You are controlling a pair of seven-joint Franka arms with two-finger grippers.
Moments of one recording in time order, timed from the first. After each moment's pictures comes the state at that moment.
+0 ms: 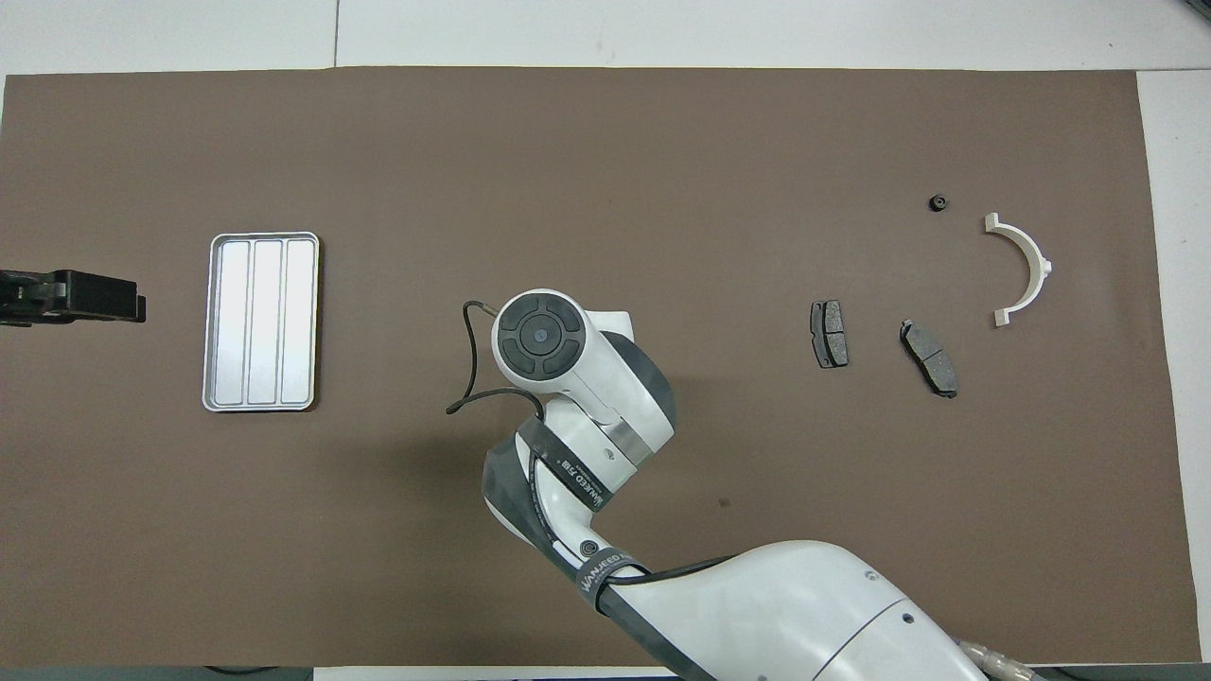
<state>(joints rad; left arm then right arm) -0.05 -0.12 -0.01 -1.71 0.01 1.65 -0.02 0.67 0.57 0.05 -1.60 -0.01 2.25 1.43</state>
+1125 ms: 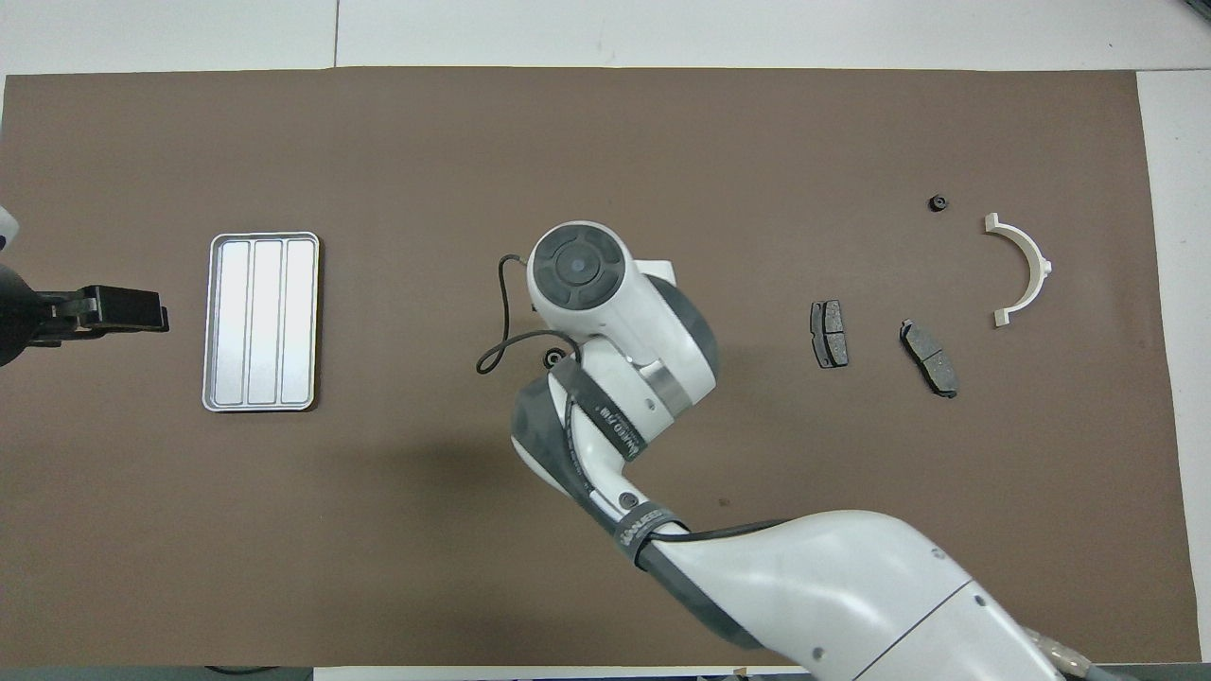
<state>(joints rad) -0.08 -0.18 -0.03 -1.85 0.01 1.77 -0.18 0.54 0.56 0.03 -1.46 -0.04 2.00 1.25</state>
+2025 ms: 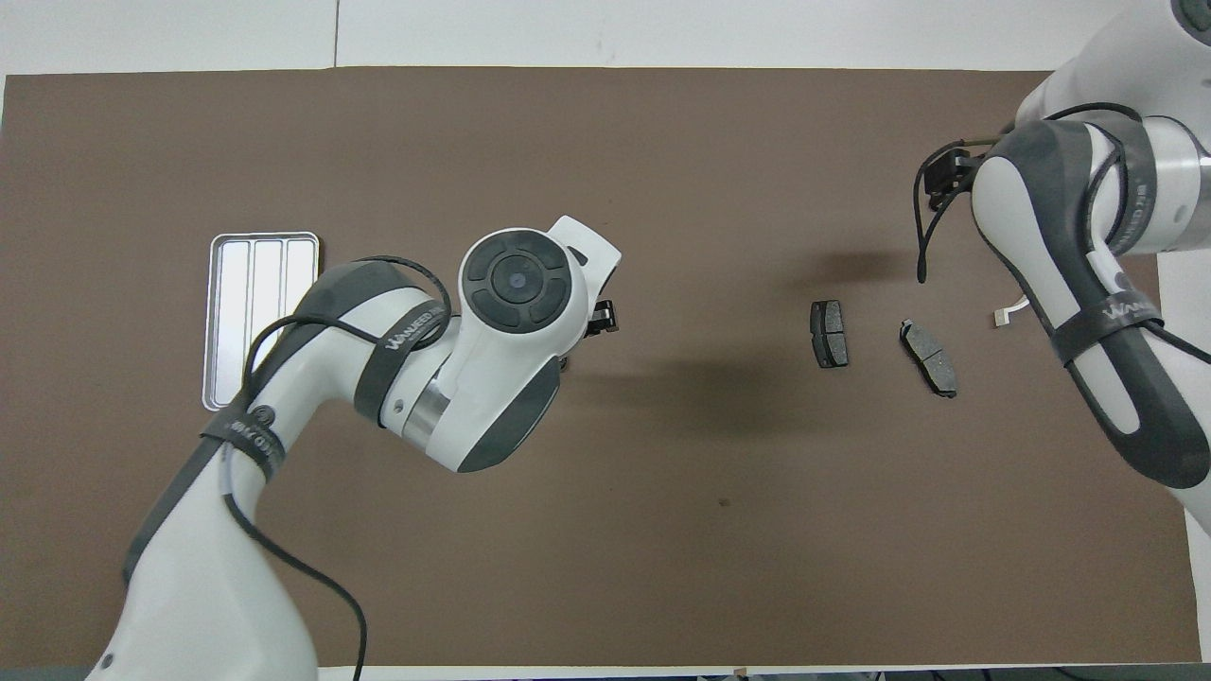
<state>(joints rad) -0.61 0.35 -0.05 -1.71 0.07 2.09 -0.79 -0.06 0.48 0.03 -1.43 -0.09 1.91 0.01</state>
